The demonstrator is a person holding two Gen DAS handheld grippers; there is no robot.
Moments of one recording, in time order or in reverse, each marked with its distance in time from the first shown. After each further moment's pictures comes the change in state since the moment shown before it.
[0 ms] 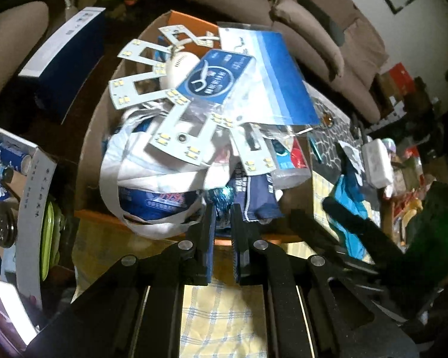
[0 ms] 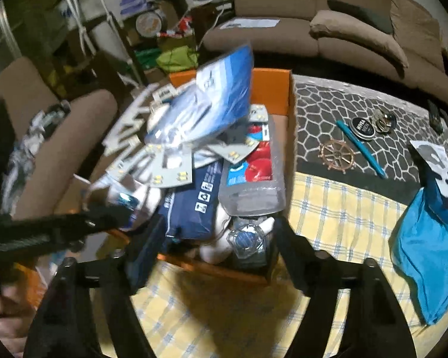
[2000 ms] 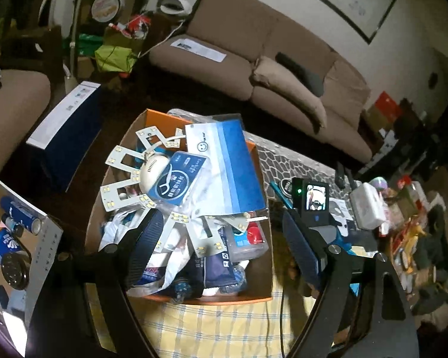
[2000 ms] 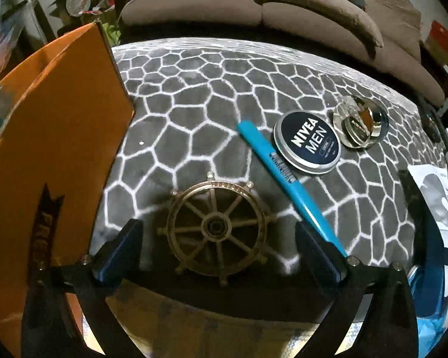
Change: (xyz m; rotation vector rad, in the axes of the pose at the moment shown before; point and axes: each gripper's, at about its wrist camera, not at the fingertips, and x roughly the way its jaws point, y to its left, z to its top) left arm -0.051 -0.054 0.025 0.084 -0.336 0.029; right arm 0.156 -0.168 0.058 -0.008 0.087 -0.278
